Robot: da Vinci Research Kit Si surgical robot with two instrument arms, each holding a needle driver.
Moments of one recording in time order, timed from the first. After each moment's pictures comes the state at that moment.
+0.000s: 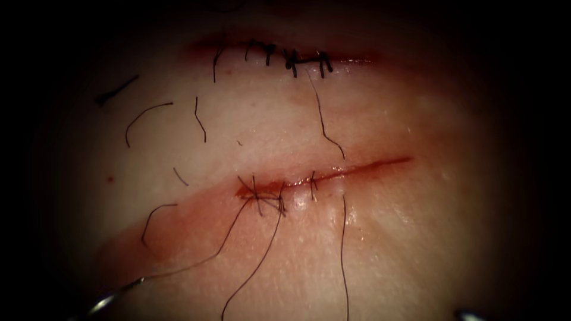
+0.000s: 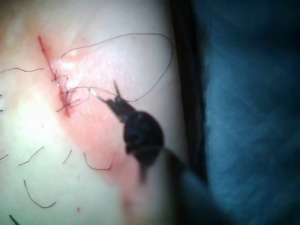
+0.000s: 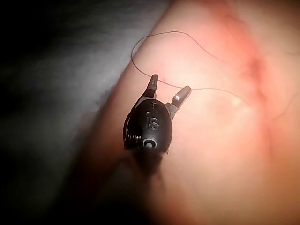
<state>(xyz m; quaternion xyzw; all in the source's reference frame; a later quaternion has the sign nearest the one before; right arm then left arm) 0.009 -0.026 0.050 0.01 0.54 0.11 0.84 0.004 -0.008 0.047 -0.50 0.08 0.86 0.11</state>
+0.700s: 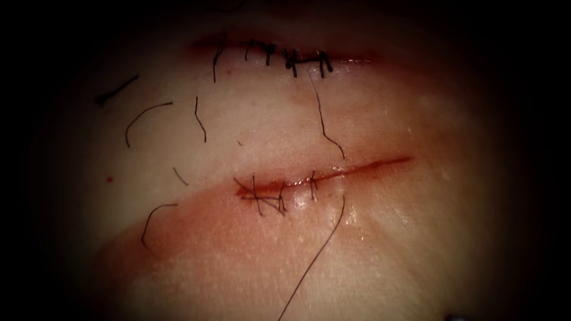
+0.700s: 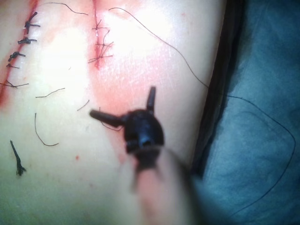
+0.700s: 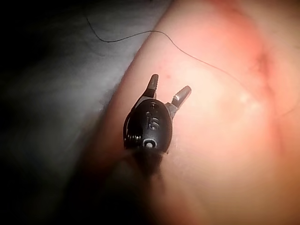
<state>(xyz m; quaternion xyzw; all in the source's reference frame) 0.009 -0.028 0.051 0.02 0.54 0.12 0.83 0.008 -0.002 0.050 -0.48 0.05 0.83 0.29</state>
